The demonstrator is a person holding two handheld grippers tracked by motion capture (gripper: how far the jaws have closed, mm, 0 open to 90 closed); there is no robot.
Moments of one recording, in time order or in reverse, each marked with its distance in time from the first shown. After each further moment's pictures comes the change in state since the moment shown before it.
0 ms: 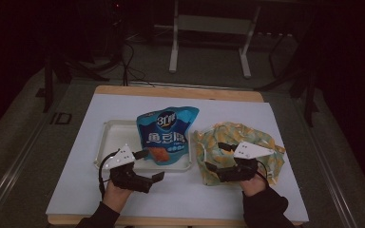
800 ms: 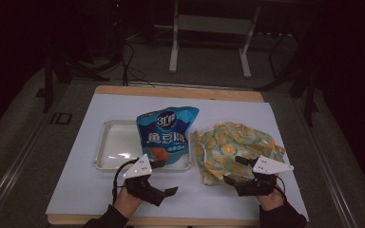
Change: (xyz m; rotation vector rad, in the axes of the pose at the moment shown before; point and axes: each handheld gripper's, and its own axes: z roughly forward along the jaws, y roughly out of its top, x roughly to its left) left arm -0.023 -0.014 0.030 0.055 -0.155 0.101; right arm -0.006 -0.047 -0.043 0.028 -0.026 0.042
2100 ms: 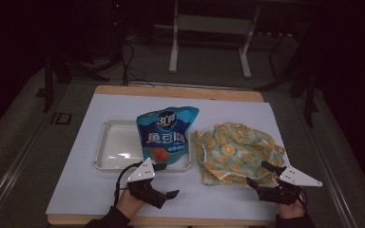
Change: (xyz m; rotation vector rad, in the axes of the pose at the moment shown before) left arm 0.004 -0.015 0.008 0.019 0.010 0.019; right arm -0.020 -0.042 -0.048 -0.067 -0.184 0.071
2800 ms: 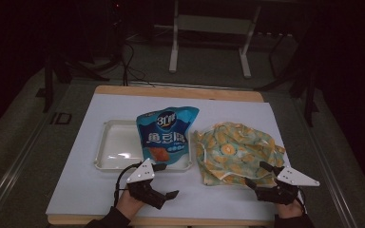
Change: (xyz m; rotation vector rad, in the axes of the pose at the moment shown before) left arm -0.001 0.000 -0.001 -0.008 0.003 0.006; right arm 0.001 -0.001 0.004 0.011 0.007 -0.006
